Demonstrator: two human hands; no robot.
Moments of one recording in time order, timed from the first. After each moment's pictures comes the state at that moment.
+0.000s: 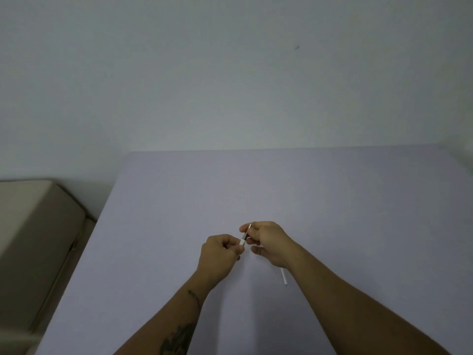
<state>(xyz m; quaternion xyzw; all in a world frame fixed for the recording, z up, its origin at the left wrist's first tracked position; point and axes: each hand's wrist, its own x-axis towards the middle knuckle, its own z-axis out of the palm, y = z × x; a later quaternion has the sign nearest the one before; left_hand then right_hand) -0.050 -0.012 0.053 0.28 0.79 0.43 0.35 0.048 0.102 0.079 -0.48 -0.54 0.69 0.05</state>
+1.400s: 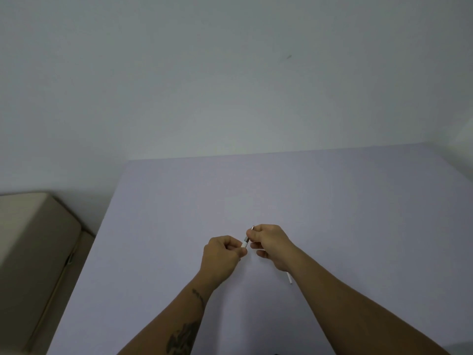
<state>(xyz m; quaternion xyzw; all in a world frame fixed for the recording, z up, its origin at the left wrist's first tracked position) -0.058 -0.020 0.056 0.29 0.78 0.42 0.35 0.045 0.086 0.069 -0.52 -0.56 0.64 0.10</state>
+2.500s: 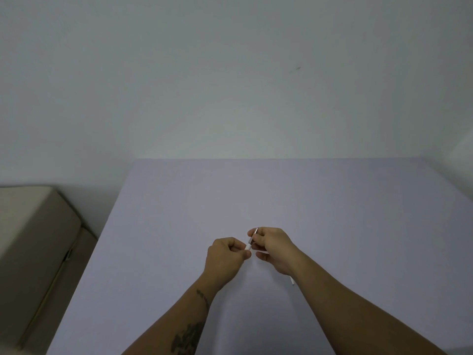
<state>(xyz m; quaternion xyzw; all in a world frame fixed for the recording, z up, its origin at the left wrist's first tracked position) -0.061 -0.036 0.050 0.29 0.77 0.44 0.35 0.042 0.064 0.080 -0.52 -0.54 0.66 0.11</state>
